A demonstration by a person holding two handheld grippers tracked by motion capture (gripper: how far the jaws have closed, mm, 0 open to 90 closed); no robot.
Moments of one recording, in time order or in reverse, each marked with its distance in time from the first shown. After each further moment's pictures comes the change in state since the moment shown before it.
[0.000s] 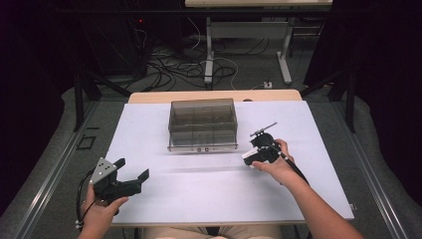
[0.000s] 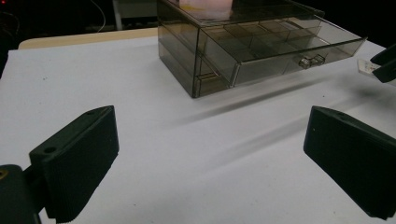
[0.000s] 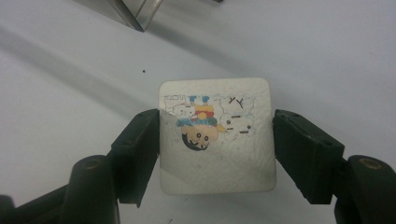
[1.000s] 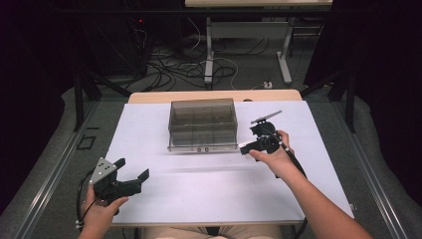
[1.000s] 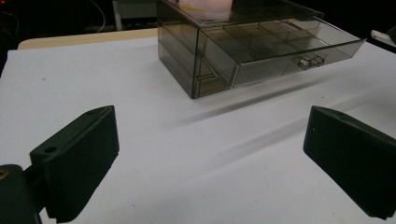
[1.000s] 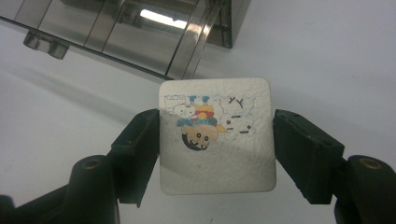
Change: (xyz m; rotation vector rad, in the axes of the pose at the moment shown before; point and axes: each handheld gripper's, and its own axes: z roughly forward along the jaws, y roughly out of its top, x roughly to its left) left arm 0.000 0.000 0.000 -0.003 -0.002 -0.003; right arm 0.013 0.029 -0.040 -0.018 0.029 0.124
